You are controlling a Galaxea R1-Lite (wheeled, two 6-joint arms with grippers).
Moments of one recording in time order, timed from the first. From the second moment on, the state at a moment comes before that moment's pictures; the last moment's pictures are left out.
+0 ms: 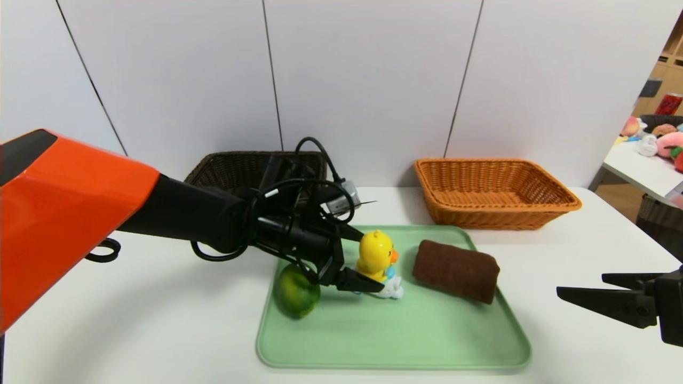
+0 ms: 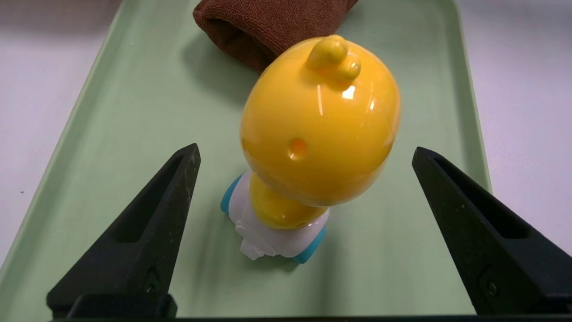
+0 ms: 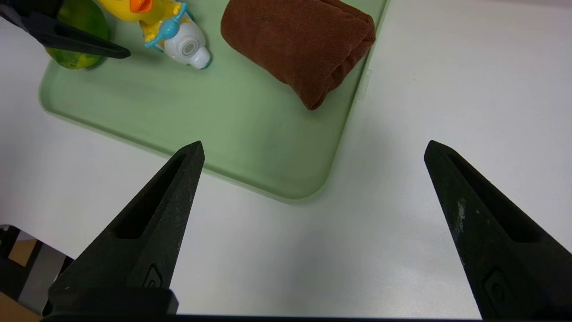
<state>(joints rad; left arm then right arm) -0.56 2.07 -1.31 -0.10 -0.82 0.51 0.15 1.10 -0.74 0.29 0.29 0.05</state>
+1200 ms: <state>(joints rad) -0.58 2.16 -1.39 -0.04 -0.81 0.59 0.15 1.09 -0.74 0.29 0.29 0.05</state>
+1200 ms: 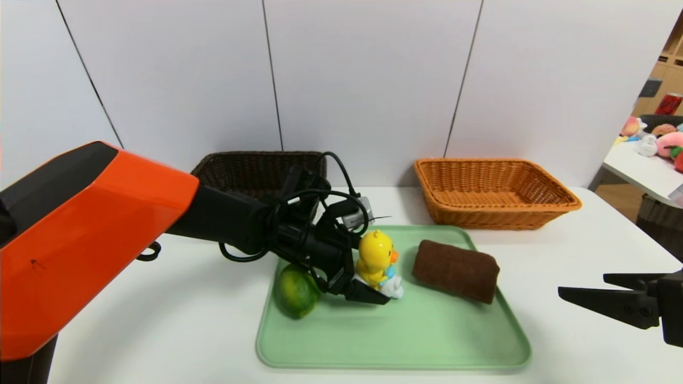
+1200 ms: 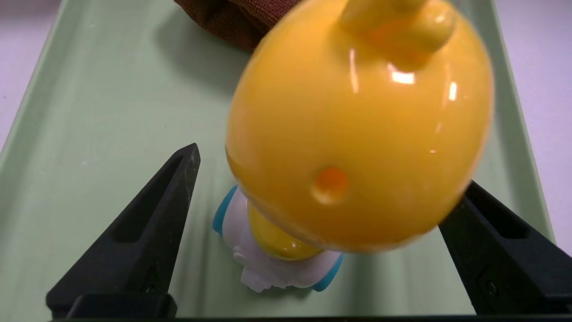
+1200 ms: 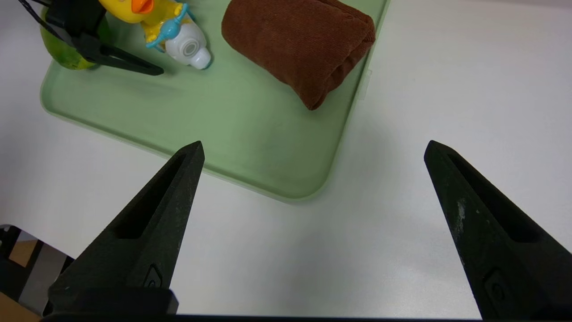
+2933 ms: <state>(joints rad) -0.59 2.19 -1.42 -0.03 -0.82 0.58 0.15 1.10 -0.73 0.29 0.29 0.05</state>
